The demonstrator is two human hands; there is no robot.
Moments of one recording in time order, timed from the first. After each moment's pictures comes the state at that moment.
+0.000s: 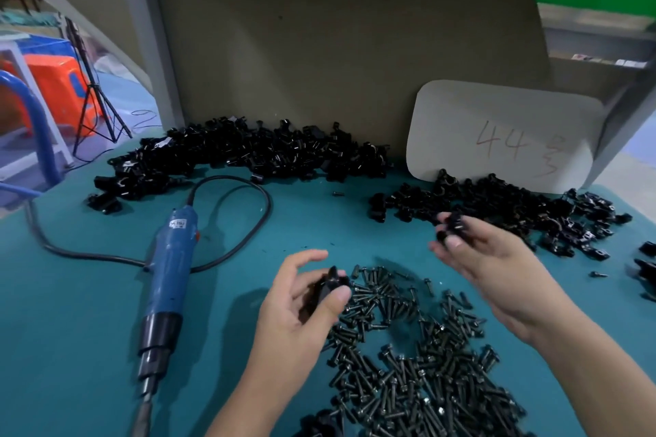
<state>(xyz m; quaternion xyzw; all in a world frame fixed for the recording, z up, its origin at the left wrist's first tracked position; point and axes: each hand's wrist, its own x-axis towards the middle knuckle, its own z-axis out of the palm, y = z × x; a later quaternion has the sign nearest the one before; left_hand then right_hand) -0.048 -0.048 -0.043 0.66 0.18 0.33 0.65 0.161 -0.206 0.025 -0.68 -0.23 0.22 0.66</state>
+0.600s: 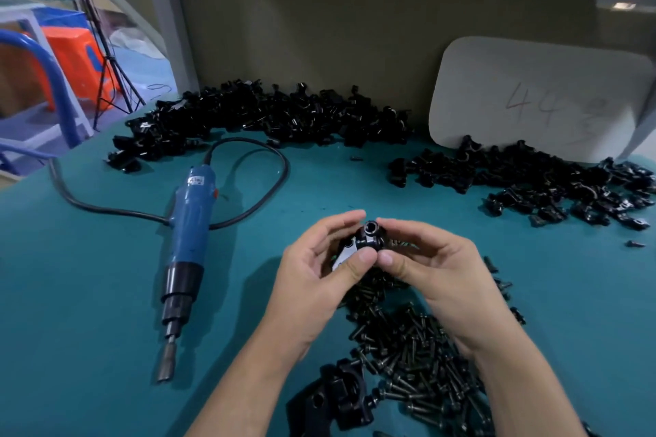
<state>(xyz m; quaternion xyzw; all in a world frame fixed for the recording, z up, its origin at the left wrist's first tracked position) -0.048 -0.049 -0.040 0.61 0.10 0.34 0.70 0.070 -0.174 -0.003 -0.62 -0.35 0.27 0.64</state>
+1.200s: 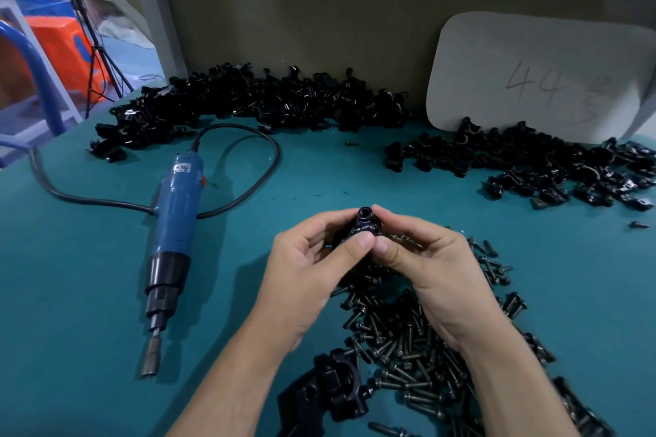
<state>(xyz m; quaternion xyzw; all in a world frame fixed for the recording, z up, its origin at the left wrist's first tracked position) -0.045 -0.050 -0.042 0.59 0.12 0.33 0.72 0.070 -0.171 -0.022 -0.57 -0.30 0.29 0.71</state>
